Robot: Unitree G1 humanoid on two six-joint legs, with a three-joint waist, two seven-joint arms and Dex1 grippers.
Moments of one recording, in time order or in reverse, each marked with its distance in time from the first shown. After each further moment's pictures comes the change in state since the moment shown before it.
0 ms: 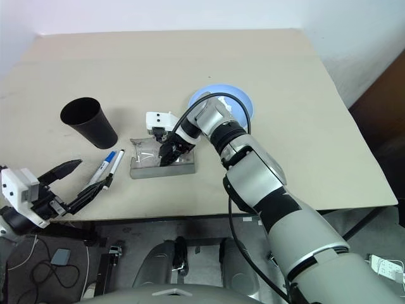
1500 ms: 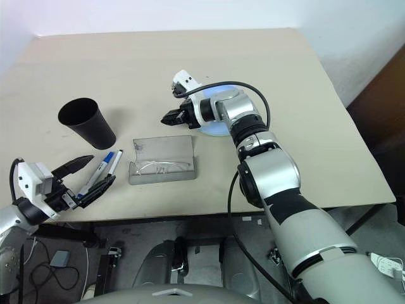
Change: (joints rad) left arm -0.103 -0.012 -0.077 0.130 0.046 -0.050 -0.067; right arm 0.025 -0.080 -0.399 -0.051 0.186 0.221 -0.380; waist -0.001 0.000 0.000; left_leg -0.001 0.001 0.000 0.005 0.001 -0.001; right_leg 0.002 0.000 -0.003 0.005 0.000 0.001
